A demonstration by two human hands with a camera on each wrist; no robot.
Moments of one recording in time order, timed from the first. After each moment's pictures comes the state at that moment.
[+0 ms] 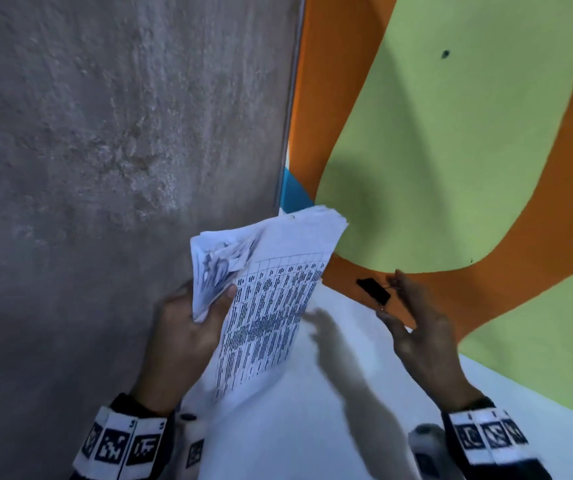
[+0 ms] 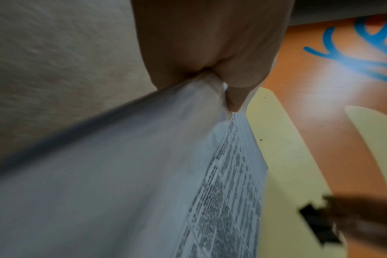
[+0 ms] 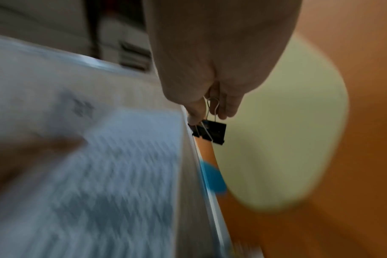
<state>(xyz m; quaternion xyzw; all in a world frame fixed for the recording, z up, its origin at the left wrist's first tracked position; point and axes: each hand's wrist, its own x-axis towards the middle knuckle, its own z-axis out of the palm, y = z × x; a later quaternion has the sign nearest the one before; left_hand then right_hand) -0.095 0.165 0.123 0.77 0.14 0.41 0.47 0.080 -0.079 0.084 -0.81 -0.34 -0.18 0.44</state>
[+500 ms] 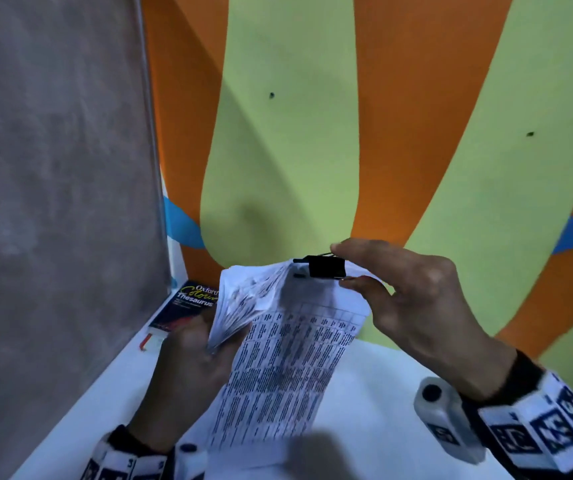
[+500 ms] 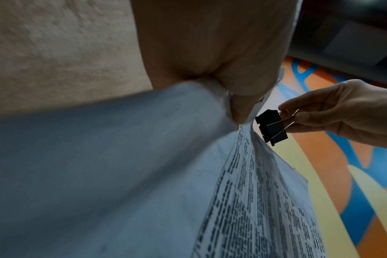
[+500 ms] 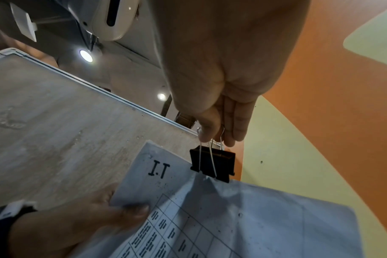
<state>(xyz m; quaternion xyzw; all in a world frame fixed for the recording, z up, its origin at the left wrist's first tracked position) -0.046 0.052 0.135 0.81 -0.08 0.36 0.47 0.011 -0.177 0.245 -0.80 -0.44 -0.34 0.24</state>
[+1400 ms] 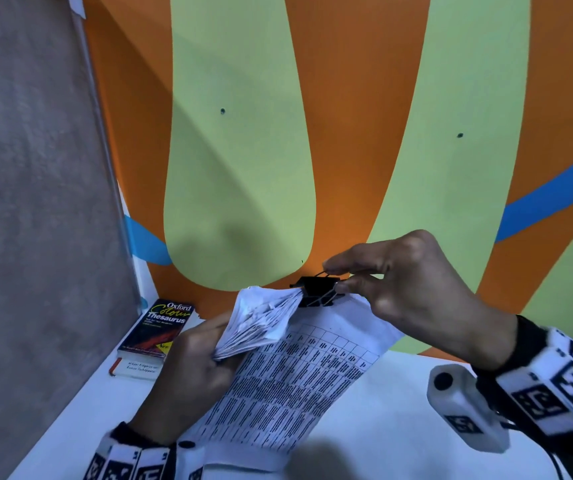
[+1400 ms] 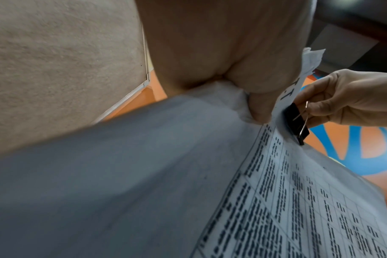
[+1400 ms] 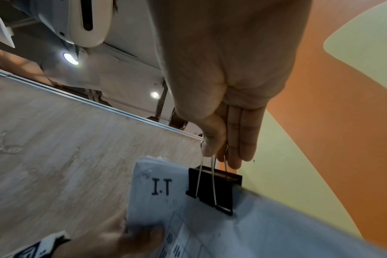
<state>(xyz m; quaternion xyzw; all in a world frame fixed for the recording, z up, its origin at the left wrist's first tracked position) -0.029 0.023 0.146 0.81 -0.24 0.28 0.46 0.005 -0.218 0.275 -0.85 -0.39 -0.22 0.27</state>
